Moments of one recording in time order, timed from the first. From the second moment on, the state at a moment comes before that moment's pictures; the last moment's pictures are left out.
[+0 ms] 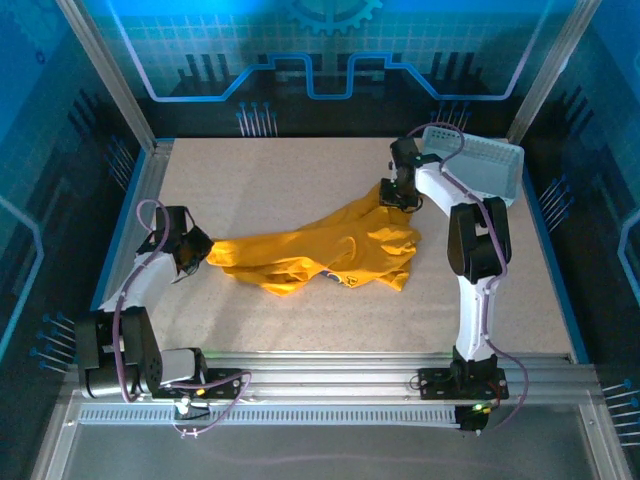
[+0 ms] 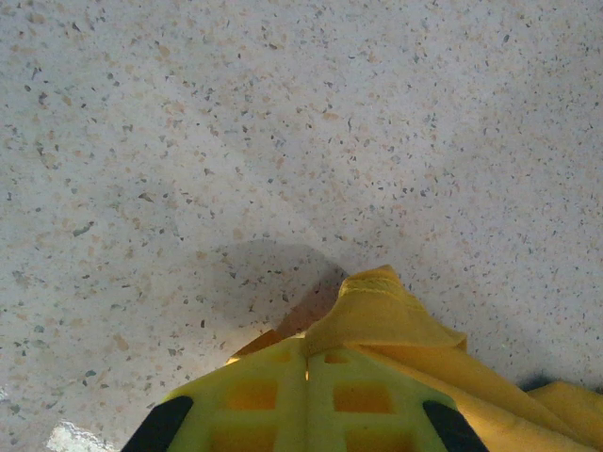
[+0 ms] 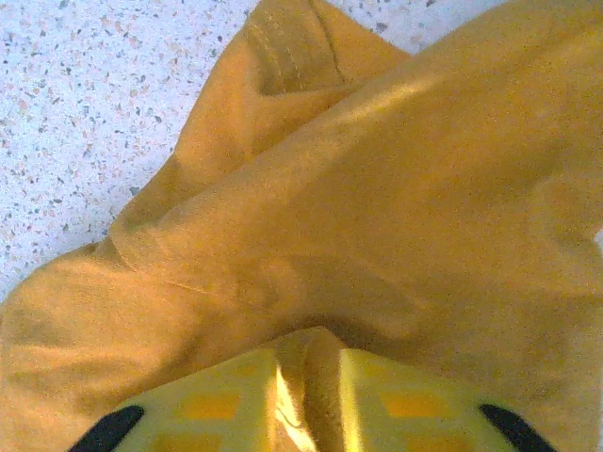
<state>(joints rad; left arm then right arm) 0.17 1.29 0.72 -0.40 0.07 -0.75 0.22 2.15 1.73 -0.79 -0.09 0.34</state>
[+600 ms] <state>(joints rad) 0.17 1.30 0.72 -0.40 0.07 -0.75 0.21 2.10 1.63 -0.75 -0.20 0.32</state>
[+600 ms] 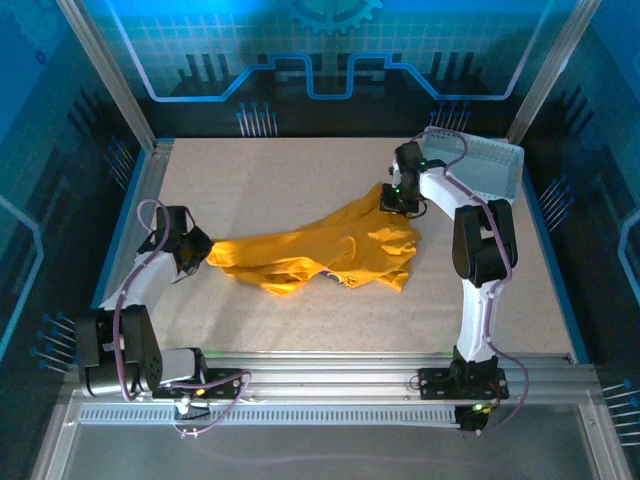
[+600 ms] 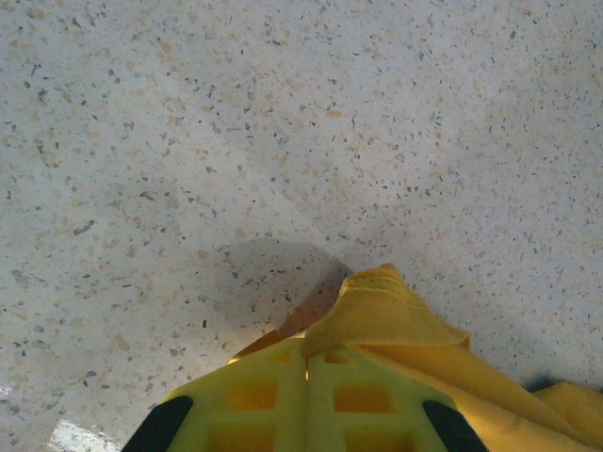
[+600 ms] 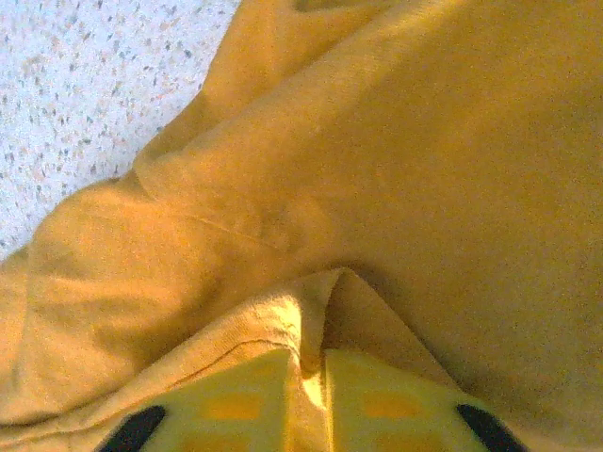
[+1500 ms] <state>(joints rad) 0.17 1.30 0.72 -0.40 0.07 -0.75 0.21 2.24 1.91 -0.90 -0.04 0.24</state>
